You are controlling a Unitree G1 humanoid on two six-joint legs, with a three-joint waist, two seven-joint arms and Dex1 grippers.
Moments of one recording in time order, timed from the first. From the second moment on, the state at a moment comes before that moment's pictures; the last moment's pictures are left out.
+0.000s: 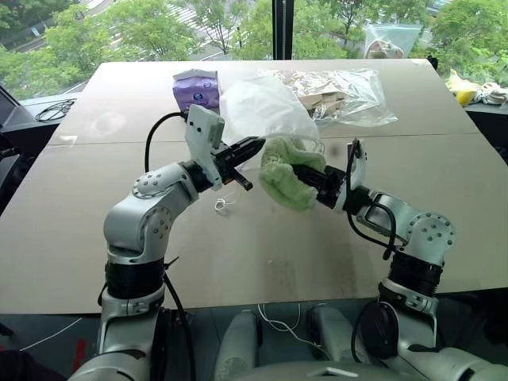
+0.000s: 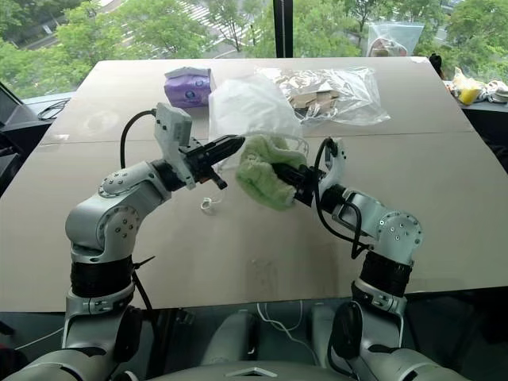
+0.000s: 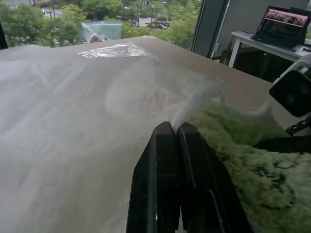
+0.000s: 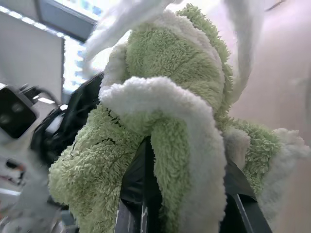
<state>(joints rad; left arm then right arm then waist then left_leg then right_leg) -0.52 0.42 0.11 -0.31 -0.52 0.77 -0.60 -0.58 0.14 -0.49 -0.15 1.10 1.32 -0.12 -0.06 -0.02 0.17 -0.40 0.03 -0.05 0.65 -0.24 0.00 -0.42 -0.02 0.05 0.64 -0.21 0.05</state>
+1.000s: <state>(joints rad) -0.55 0.25 0.02 -0.35 -0.59 0.81 -0.46 -0.59 0.14 -0.20 -0.10 1.03 0.69 -0.21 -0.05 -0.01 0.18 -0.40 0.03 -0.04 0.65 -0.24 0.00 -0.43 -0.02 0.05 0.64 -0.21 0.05</state>
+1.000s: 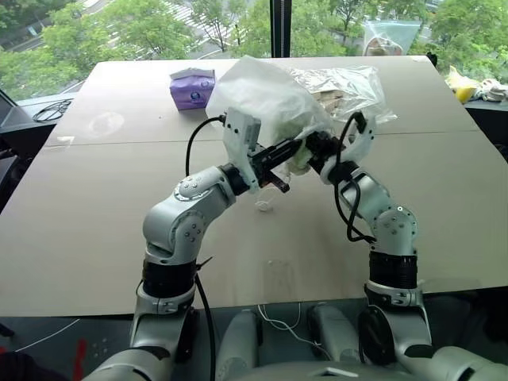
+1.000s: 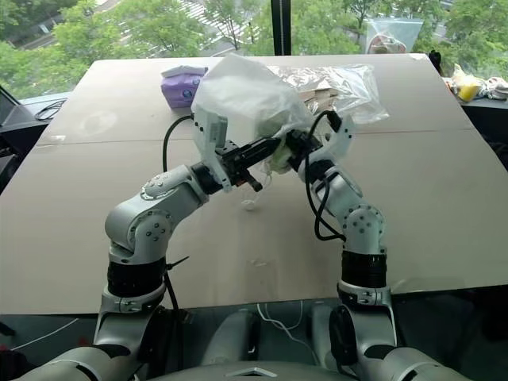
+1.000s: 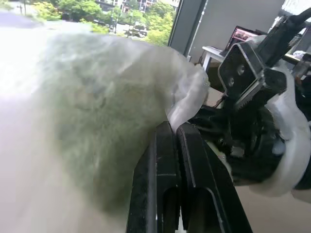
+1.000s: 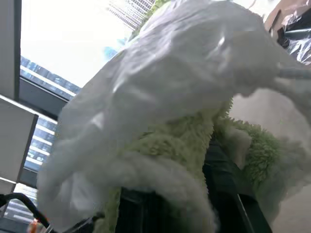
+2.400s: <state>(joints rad) -0.59 0.23 0.01 -0.13 -0.59 0.70 -0.51 -0.51 0.09 -0.19 -0.07 1.21 0.72 -0.46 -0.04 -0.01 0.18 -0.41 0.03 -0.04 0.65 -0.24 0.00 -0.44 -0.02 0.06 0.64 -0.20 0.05</state>
